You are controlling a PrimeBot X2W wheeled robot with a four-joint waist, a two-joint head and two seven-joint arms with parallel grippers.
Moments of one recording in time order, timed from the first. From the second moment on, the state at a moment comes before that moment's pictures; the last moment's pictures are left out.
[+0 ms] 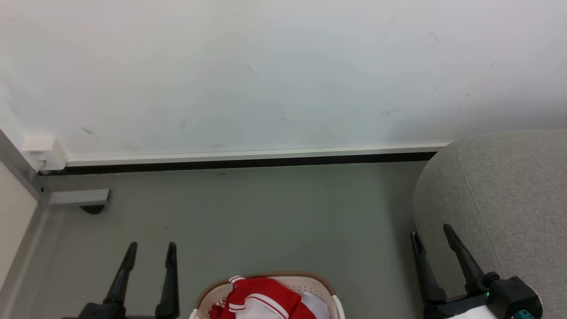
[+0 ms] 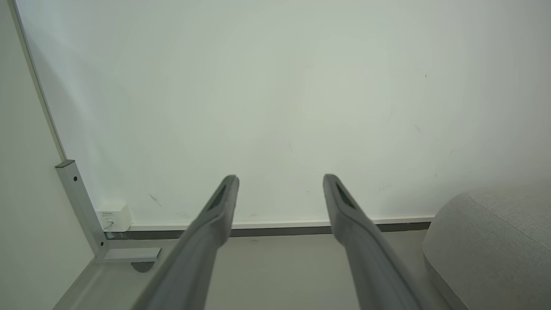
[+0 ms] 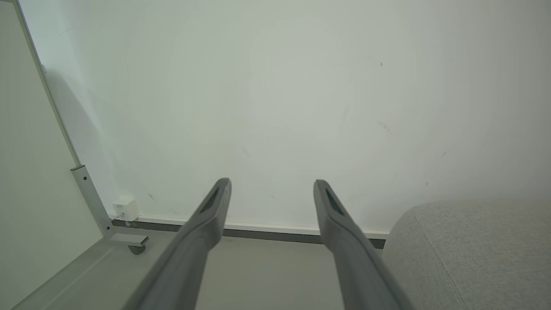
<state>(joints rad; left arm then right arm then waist) 0.07 0.05 0.00 -0.03 -0.06 -0.01 -0.26 -0.07 -0.05 0.18 0.16 0.27 0.13 -0.26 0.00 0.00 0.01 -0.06</state>
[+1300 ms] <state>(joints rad) -0.28 0.13 -0.22 0.49 -0.04 -0.12 -0.26 -0.23 -0.05 0.10 0.06 0.26 0.13 -0.26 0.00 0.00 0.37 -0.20</state>
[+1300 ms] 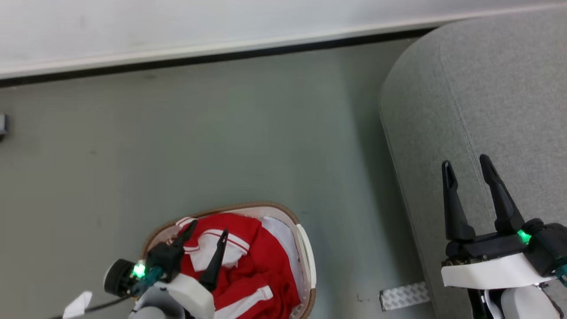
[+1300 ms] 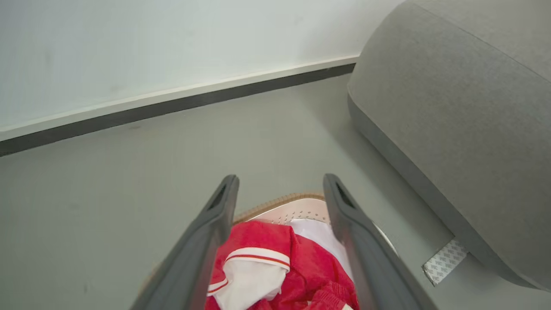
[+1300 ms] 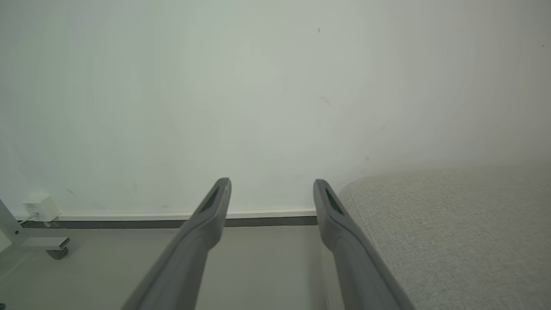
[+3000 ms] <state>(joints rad) -0.85 0.38 -1.26 0.89 -0.72 -0.13 0.09 -0.37 -0.05 0.05 -0.05 0.40 0.13 -0.26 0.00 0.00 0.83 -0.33</state>
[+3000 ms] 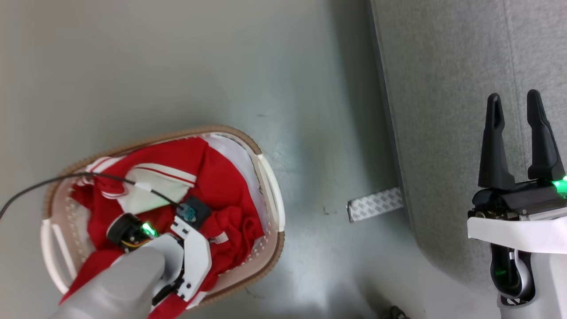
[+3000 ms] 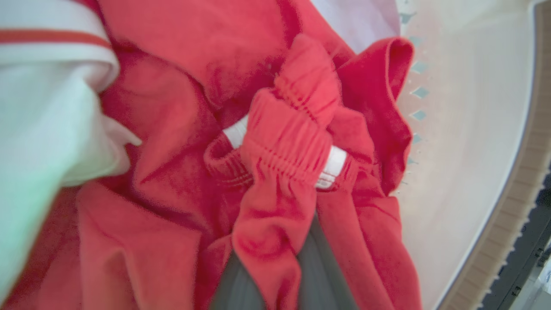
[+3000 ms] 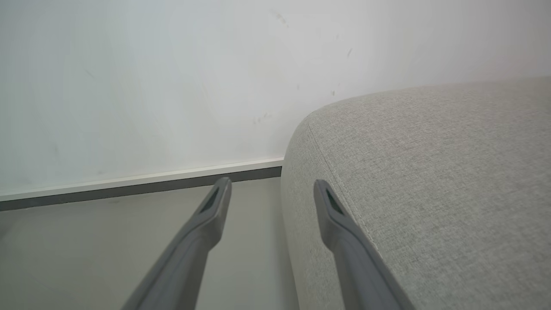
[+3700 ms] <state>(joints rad) -0.67 0.27 -1.27 0.85 -0.87 -0.13 -0.22 -0.28 -0.05 0.07 0.03 0.30 0.13 -0.26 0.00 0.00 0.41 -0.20</state>
